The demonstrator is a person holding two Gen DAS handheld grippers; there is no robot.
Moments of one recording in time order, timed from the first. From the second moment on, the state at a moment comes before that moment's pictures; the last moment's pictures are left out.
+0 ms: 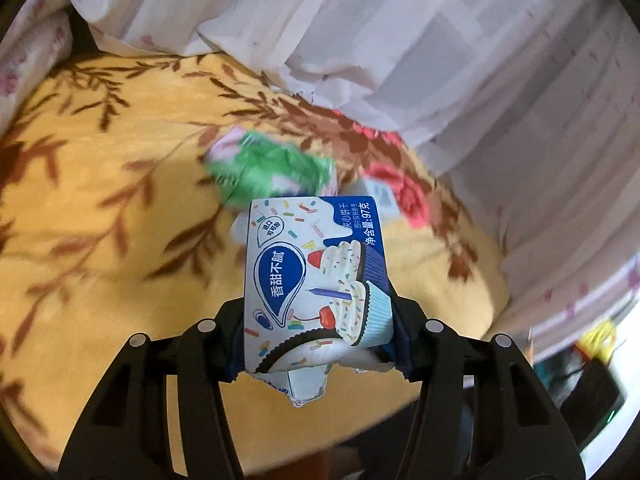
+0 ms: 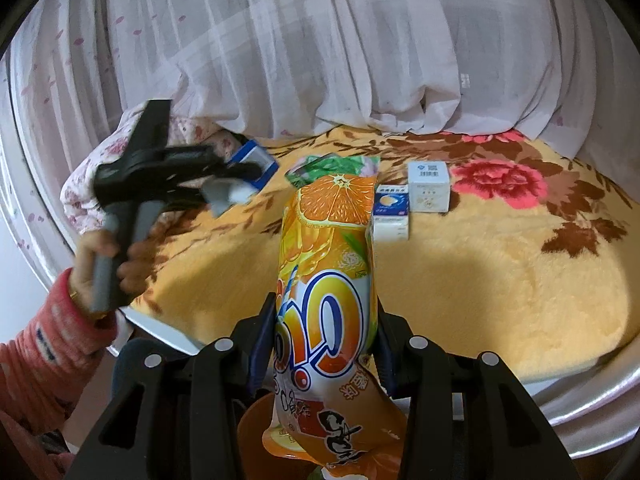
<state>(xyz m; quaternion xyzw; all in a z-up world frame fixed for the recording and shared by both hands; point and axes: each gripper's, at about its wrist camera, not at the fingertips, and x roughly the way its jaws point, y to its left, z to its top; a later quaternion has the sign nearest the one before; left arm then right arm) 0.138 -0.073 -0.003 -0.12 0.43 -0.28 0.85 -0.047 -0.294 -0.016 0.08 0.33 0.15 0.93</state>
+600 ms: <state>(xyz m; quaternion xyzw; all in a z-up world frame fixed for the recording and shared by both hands) -0.019 -0.036 -0.116 0.00 0.53 -0.28 0.80 -0.085 -0.238 -0.083 0.03 0.43 0.19 0.88</state>
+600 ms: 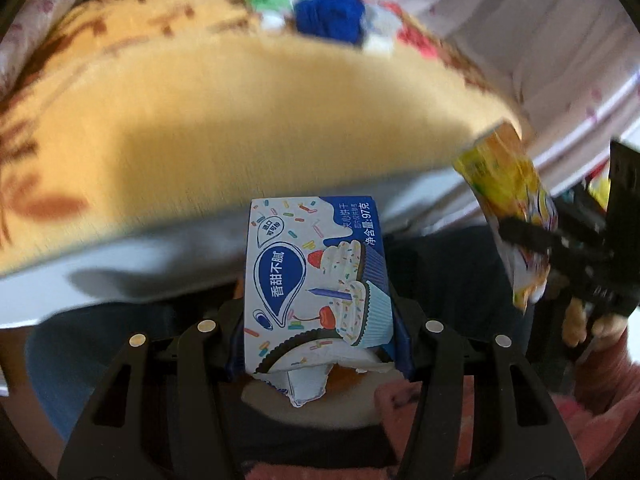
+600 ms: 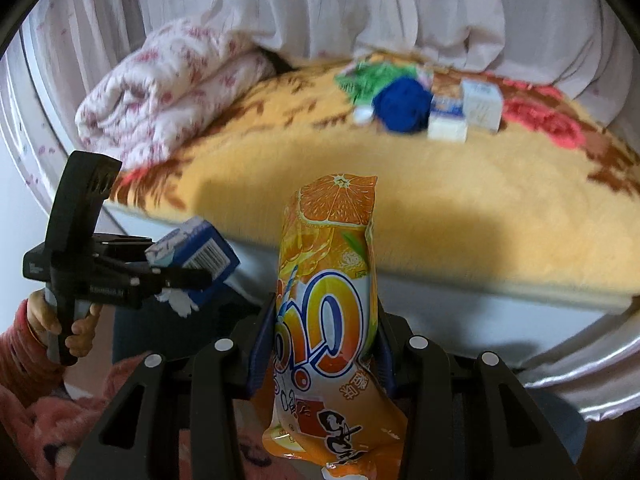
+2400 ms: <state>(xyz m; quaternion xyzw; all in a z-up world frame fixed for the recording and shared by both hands) -0.007 -0.069 -0.263 0.06 0.69 -0.19 0.69 -0.044 -0.243 -0.209 0.09 0.60 0.13 0.78</state>
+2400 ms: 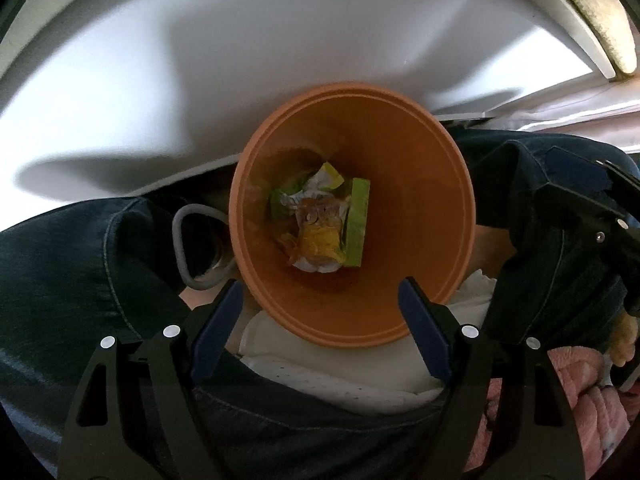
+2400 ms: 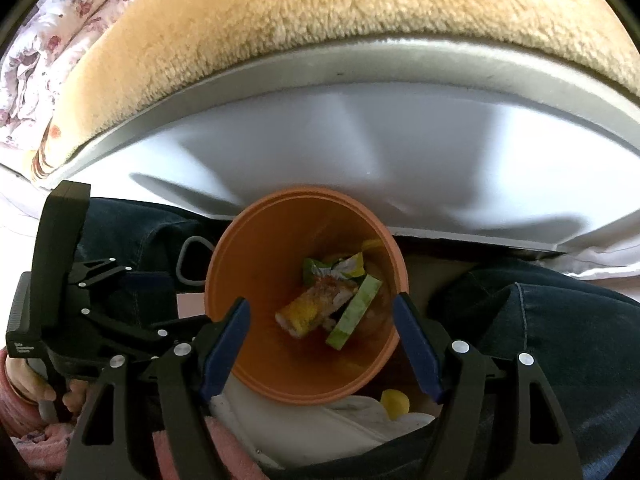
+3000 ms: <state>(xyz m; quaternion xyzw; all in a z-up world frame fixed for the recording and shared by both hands) 0.005 -0.055 -0.121 0.05 0.54 -0.21 0.81 -0.020 -0.255 -0.077 0.07 0.44 0.14 0.88</state>
